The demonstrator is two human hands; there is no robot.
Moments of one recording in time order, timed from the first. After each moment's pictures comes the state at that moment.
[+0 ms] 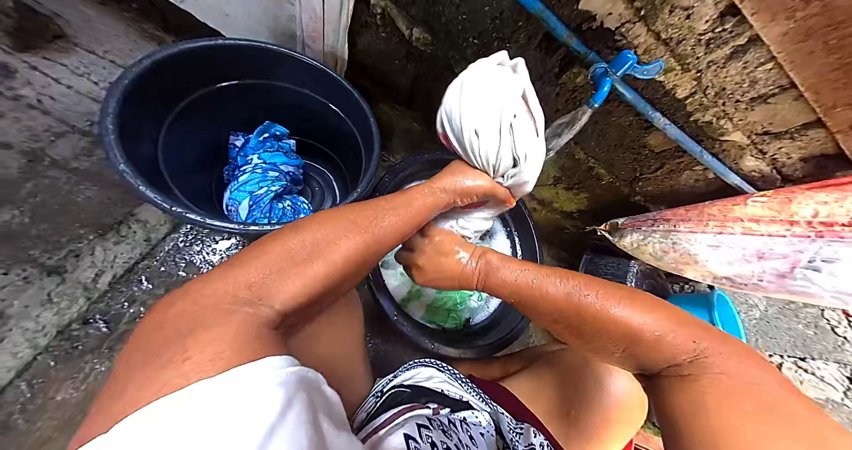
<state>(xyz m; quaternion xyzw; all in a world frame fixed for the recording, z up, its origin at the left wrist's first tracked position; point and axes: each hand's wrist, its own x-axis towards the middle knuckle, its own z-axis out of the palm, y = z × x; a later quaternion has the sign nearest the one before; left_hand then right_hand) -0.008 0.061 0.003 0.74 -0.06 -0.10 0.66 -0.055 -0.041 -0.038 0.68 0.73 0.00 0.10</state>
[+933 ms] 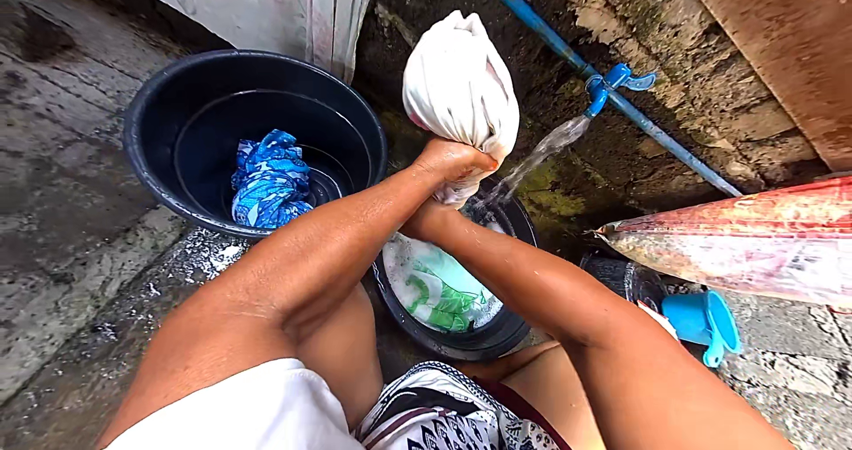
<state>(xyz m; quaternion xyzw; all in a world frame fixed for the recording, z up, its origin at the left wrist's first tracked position) 0.008 0.097 0.004 0.68 -0.01 0.07 0.73 -0.029 0.037 -0.033 0.87 0.48 -0.12 0.03</state>
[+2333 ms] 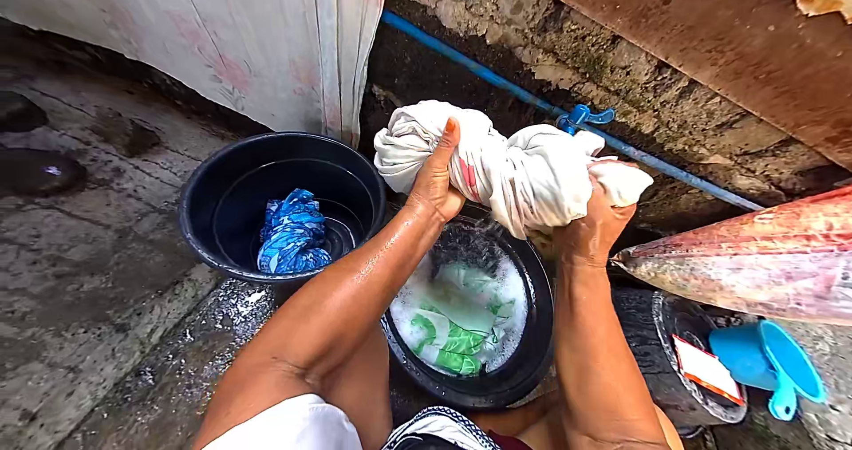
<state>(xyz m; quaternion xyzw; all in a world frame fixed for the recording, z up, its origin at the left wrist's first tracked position) 0.009 0.064 0.050 0.22 -0.05 0.11 0.97 0.014 -0.118 0.078 0.58 0.24 0.29 -0.72</state>
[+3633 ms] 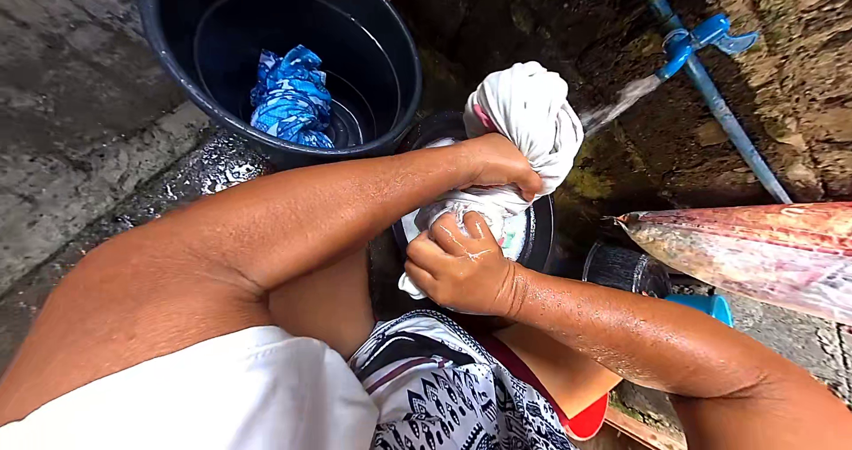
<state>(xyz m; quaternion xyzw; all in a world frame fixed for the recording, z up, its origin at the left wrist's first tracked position) -0.074 0.088 0.026 0.77 -0.02 -0.25 0.58 -0.148 -0.038 -0.012 0.68 0.70 0.20 0.02</state>
